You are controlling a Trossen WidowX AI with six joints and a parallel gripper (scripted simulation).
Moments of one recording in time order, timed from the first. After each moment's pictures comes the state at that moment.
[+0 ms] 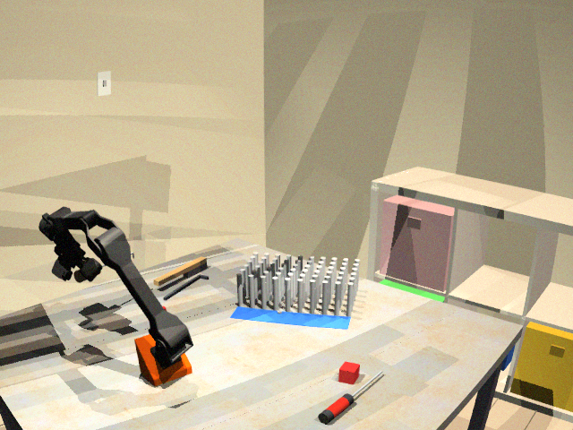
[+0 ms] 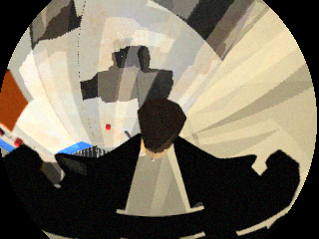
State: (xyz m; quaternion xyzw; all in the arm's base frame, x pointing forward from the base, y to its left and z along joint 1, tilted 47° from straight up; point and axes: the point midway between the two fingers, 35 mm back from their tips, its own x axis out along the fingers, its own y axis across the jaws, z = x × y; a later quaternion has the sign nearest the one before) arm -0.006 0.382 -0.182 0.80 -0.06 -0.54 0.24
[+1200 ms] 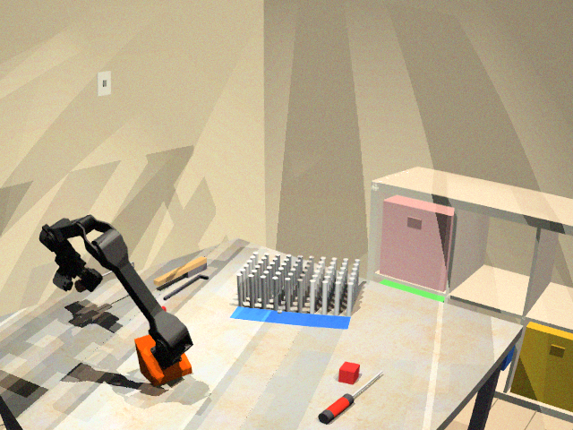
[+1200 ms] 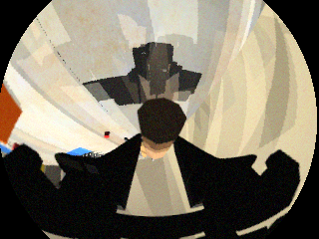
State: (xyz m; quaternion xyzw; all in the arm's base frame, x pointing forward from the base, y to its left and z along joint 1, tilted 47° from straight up) arm -0.012 0.362 -0.208 0.80 -0.05 -0.54 0.24
